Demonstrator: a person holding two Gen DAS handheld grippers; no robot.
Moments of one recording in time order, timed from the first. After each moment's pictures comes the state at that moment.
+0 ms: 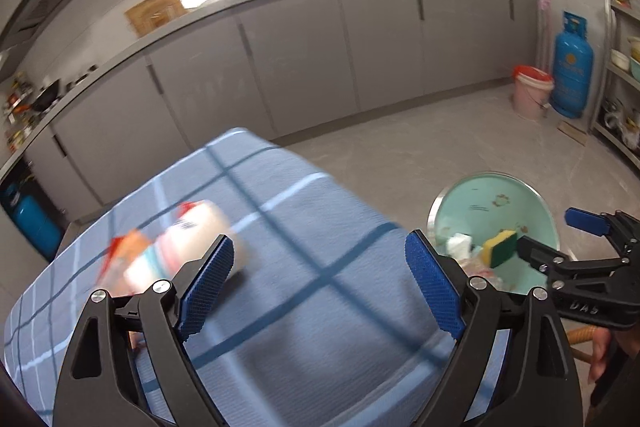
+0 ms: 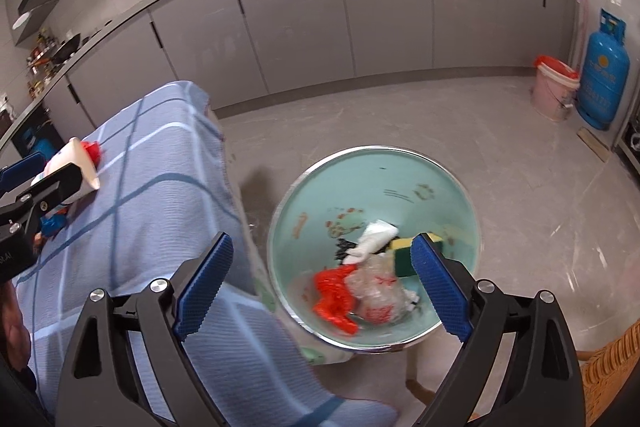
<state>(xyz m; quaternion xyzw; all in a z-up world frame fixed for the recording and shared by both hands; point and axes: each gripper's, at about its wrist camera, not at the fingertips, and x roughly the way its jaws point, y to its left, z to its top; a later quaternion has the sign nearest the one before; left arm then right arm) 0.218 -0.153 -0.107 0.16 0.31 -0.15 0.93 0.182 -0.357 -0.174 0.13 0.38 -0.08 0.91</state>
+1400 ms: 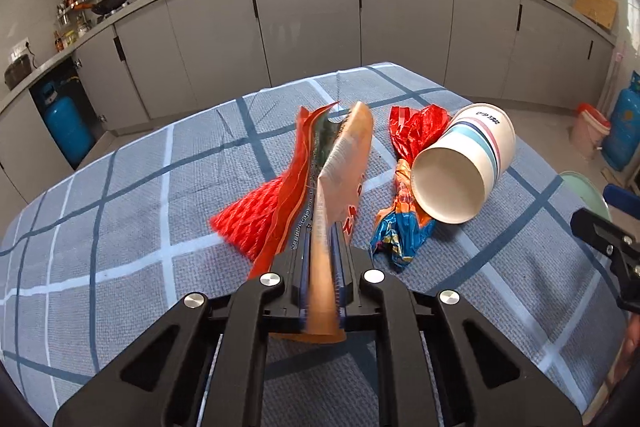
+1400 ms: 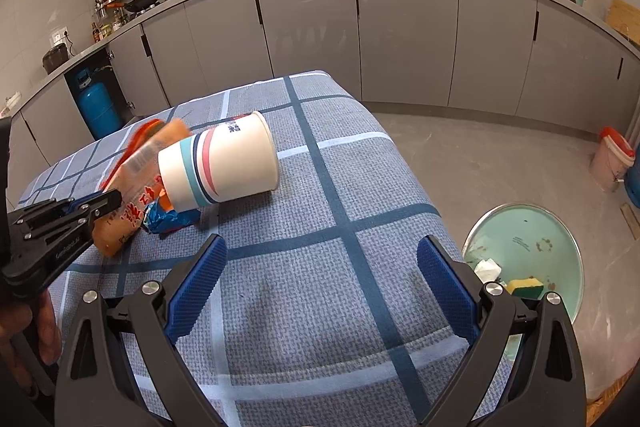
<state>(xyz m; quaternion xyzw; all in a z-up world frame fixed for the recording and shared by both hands) 0.247 0.037 -0.136 0.07 0.37 -0.05 0.92 0.228 -0.180 -0.130 0.05 0.37 0.03 0.93</state>
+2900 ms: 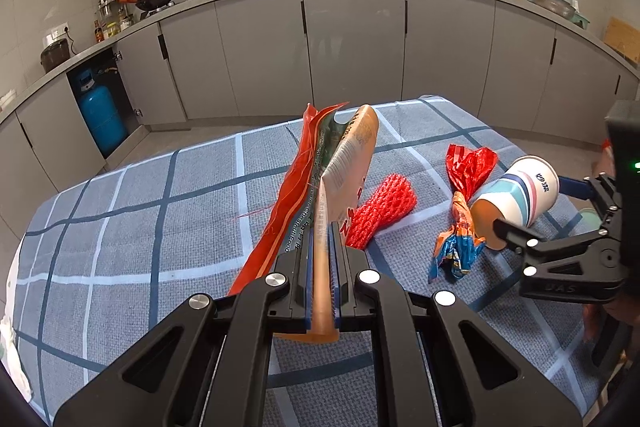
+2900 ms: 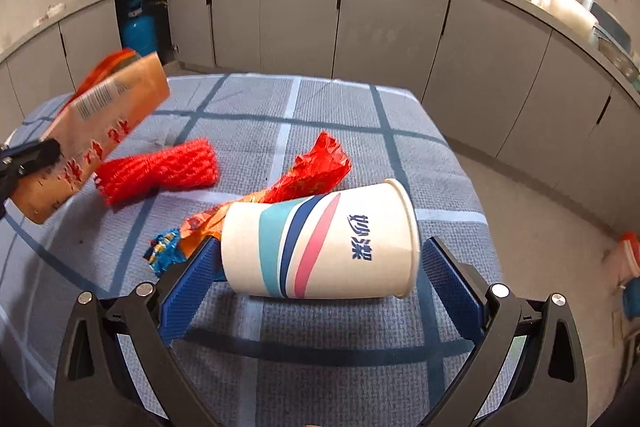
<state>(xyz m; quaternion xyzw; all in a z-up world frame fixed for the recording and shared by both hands) 0.237 0.087 -0.104 0.05 0.34 0.01 0.94 0.316 -0.104 -0.149 -0.08 0.39 0.12 0.91</state>
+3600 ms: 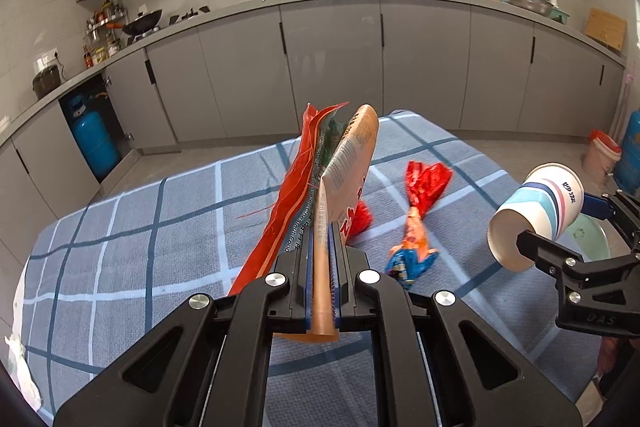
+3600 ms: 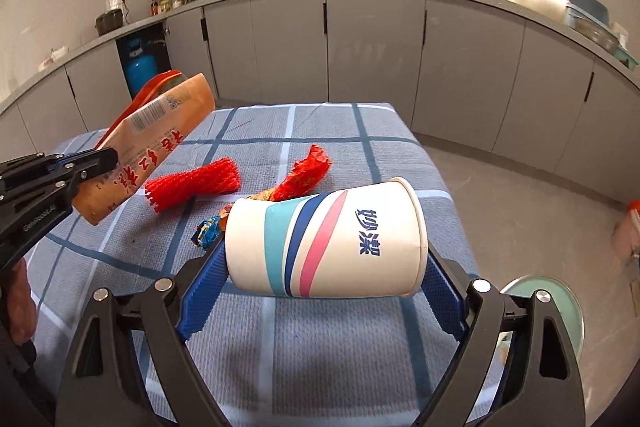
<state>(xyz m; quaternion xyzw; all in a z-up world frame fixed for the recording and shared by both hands) 0.218 0.047 -0.076 0.07 0.32 -0.02 0.95 0.240 -0.150 -0.102 -0.02 0.34 0.12 0.93</state>
